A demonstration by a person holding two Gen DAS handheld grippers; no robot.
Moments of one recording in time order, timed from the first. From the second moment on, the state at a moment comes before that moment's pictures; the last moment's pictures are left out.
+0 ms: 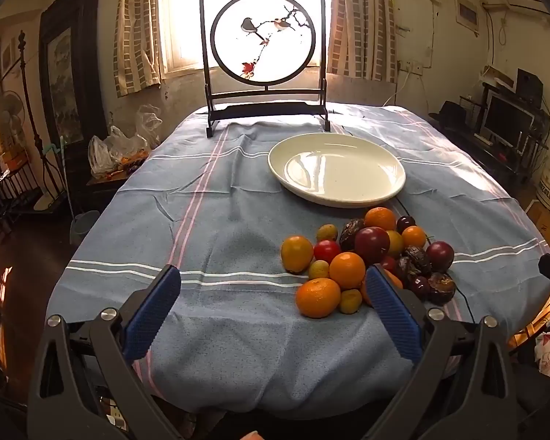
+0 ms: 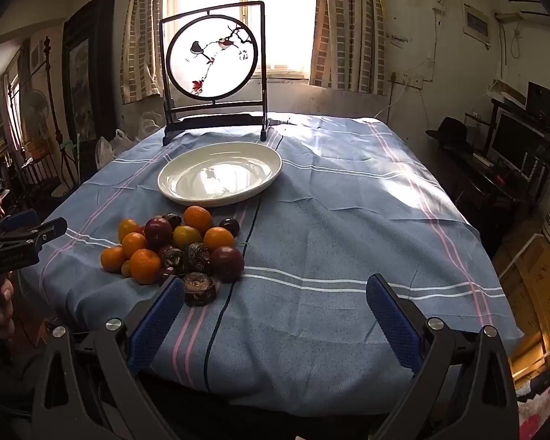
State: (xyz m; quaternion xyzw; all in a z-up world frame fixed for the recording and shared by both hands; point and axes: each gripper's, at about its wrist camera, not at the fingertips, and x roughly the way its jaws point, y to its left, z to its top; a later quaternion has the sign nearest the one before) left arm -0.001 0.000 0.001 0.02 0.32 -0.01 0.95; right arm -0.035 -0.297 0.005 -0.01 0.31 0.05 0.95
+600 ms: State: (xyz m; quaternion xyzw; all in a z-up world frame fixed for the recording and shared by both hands) left arm -0.002 -0.003 -0.005 0.03 0.33 0.00 0.94; right arm -0.037 -0.294 0.003 -0.01 0.32 0.06 0.95
